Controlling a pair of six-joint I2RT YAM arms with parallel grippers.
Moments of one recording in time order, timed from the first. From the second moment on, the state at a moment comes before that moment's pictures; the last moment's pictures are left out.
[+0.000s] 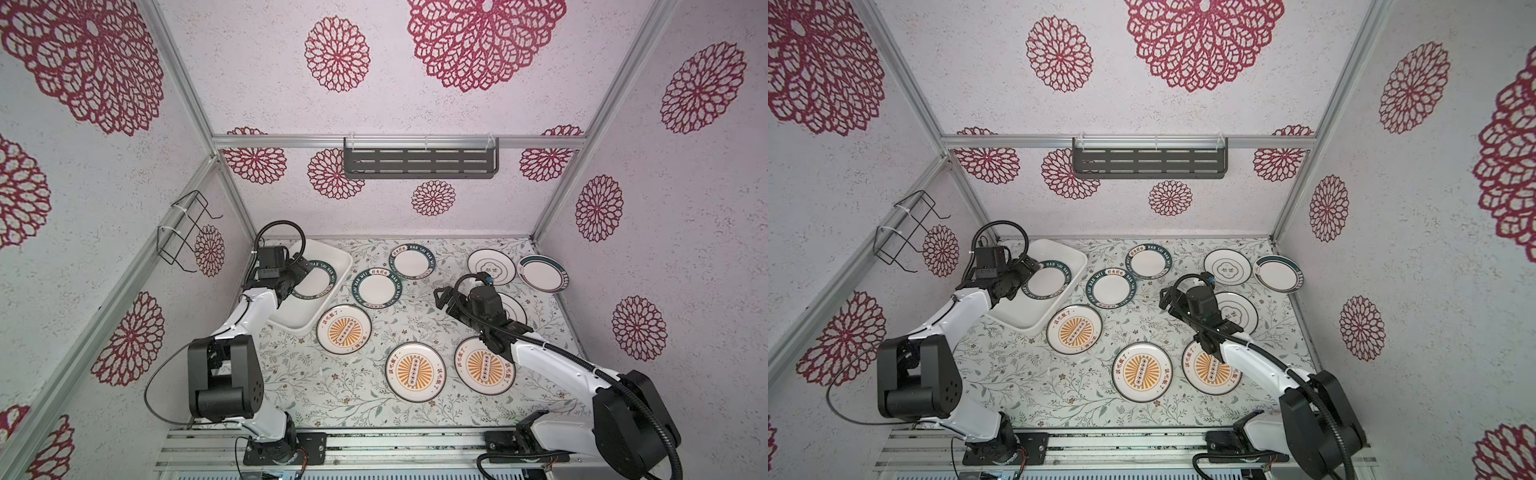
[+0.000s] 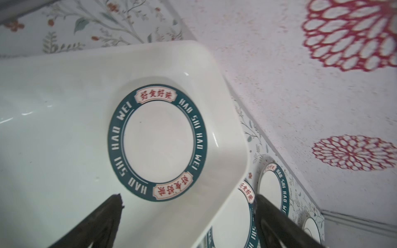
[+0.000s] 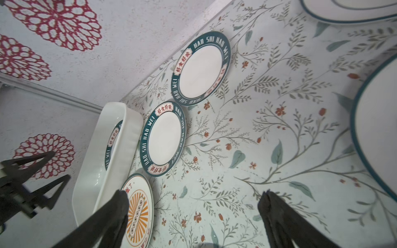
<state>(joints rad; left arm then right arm) 0.04 1.55 1.11 -0.22 0.06 -0.73 0.50 1.26 0.70 0.03 0.08 0.87</state>
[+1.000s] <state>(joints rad) -0.76 1.91 1.38 0.07 0.31 -0.51 0.01 0.77 0.52 -0.82 0.31 0.98</state>
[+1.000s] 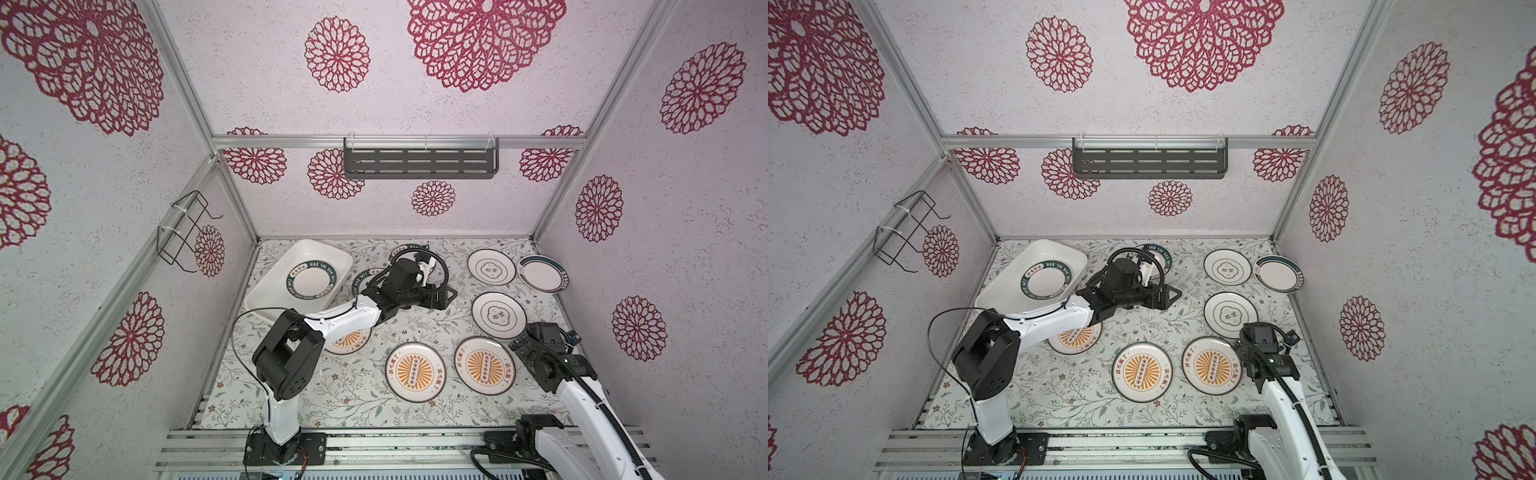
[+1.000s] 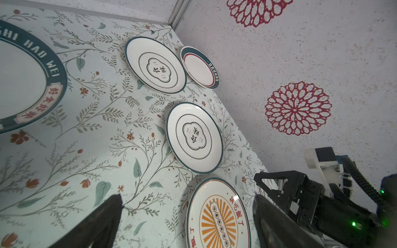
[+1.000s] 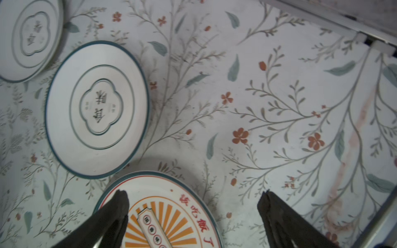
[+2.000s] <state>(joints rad) -0.77 2.00 1.49 -0.22 0.30 -0.36 -0.13 0.75 0.30 -0.56 -0.22 0.94</state>
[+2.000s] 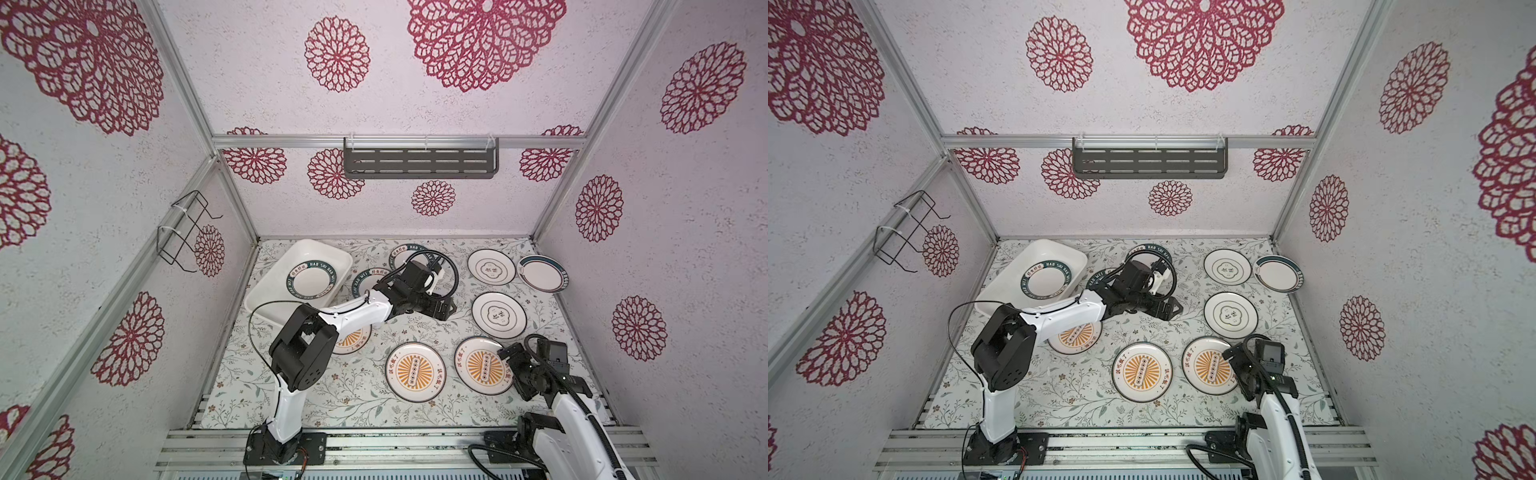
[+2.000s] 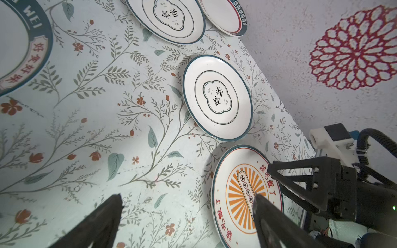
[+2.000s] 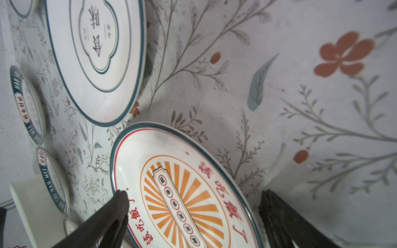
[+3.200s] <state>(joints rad) -0.67 2.14 1.53 -0.43 0.46 -0.38 0.24 1.26 0.30 0.31 -0.26 1.18</state>
